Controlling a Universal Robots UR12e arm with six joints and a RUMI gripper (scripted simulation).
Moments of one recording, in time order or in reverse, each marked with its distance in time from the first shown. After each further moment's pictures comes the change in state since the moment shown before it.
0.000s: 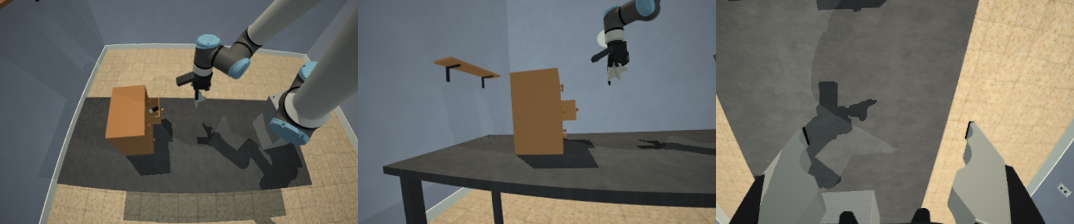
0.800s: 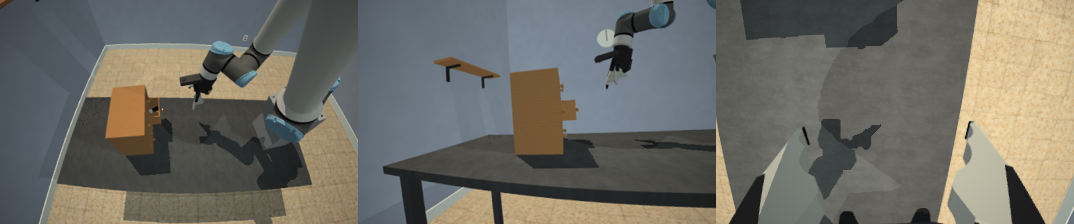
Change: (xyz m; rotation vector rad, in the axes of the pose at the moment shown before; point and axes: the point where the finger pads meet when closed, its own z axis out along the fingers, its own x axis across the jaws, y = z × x) arm 0.000 -0.017 0.019 0.238 -0.005 -0.001
